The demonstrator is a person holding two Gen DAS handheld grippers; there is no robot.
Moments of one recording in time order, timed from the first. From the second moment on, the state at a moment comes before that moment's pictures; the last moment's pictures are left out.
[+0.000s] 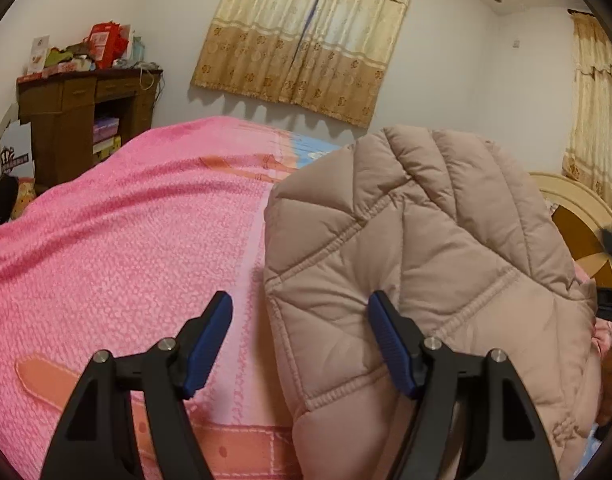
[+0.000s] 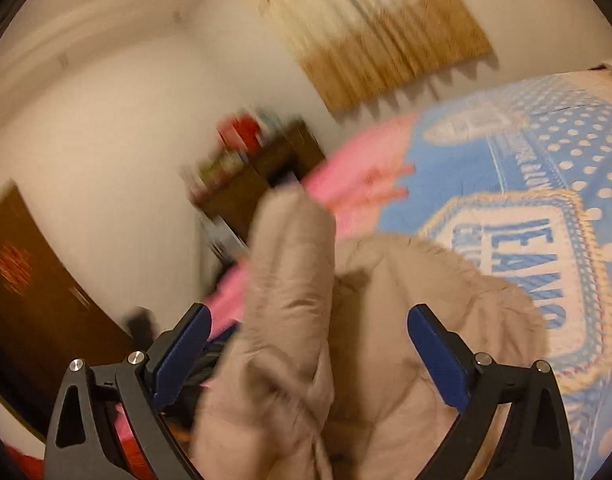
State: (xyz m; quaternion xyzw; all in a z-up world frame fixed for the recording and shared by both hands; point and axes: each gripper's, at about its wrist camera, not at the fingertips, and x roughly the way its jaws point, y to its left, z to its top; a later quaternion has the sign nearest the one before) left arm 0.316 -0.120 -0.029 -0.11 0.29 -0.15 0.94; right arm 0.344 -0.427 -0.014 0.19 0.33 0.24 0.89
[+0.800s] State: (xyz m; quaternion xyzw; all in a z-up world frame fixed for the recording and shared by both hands) left arm 0.301 -0.282 -0.024 0.10 0.28 -0.16 0.94; right arm 0.227 -0.570 -0.173 0.51 0.19 0.15 0.82
